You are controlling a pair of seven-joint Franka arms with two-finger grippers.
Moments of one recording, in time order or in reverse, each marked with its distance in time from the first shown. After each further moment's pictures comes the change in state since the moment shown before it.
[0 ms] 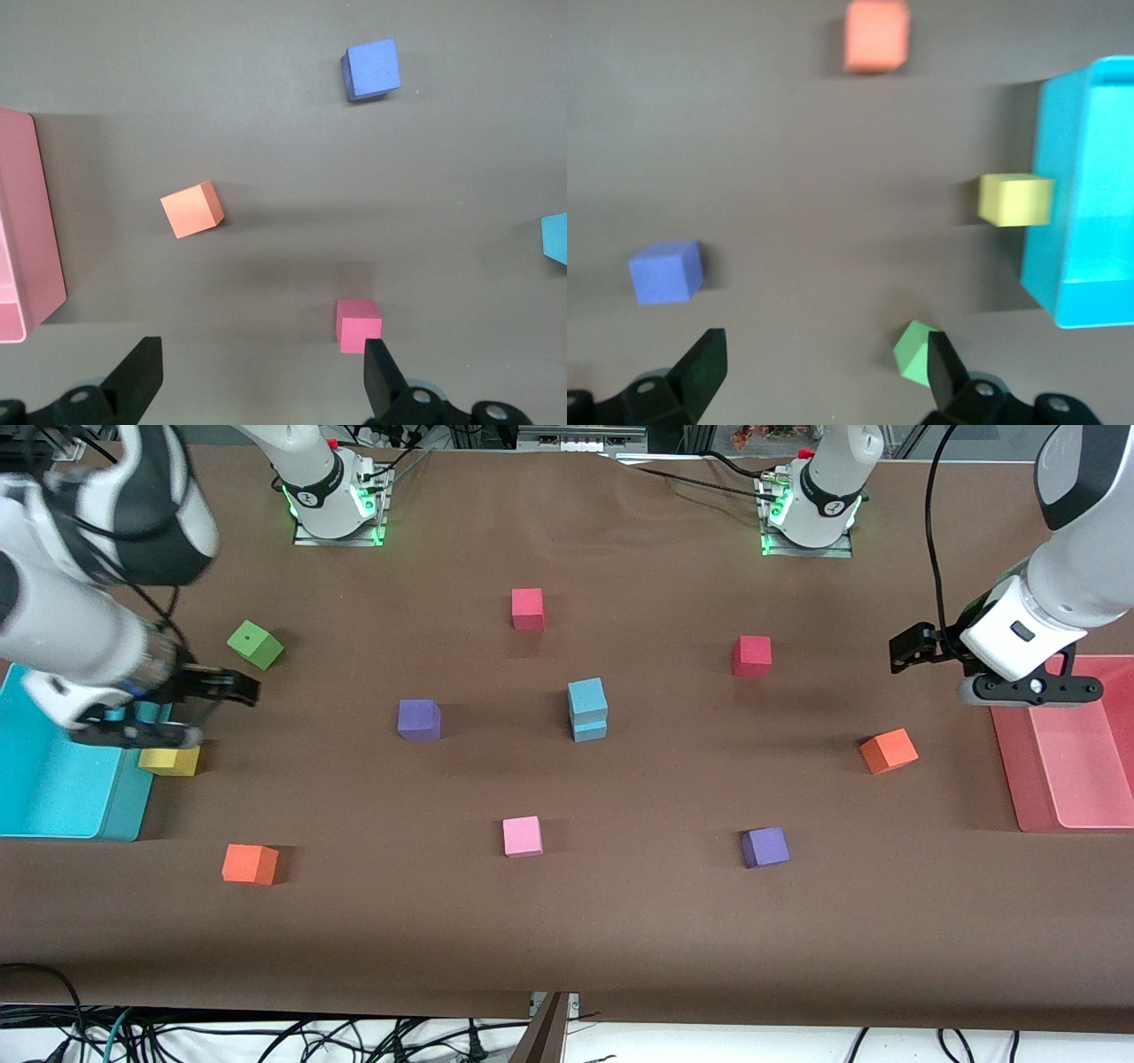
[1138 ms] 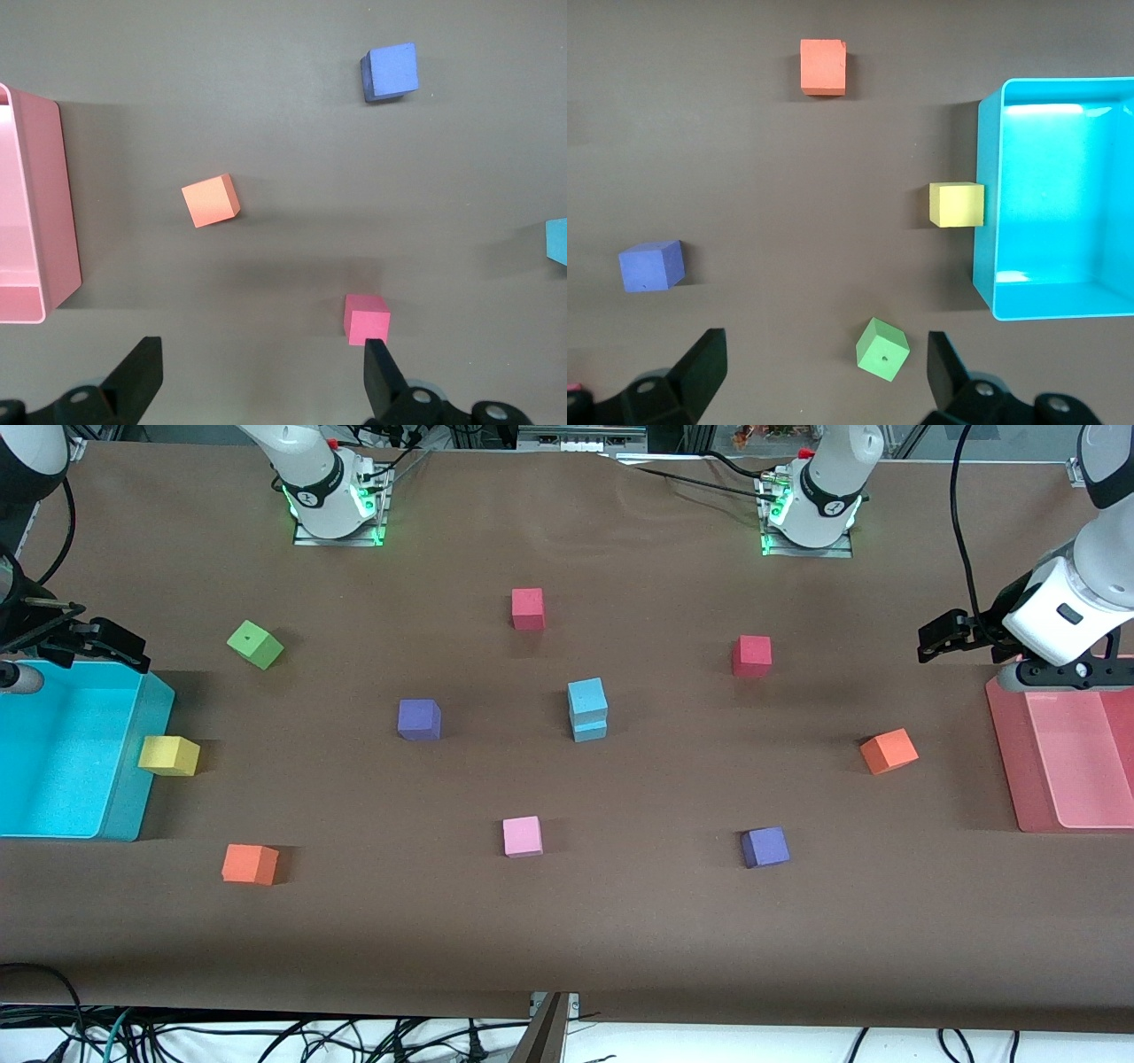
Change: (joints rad) left arm 0.043 -0.036 -0.001 0.001 0.000 -0.026 0.006; right arm -0.143 -0.110 0.033 -0.015 0.024 -0.027 -0.144
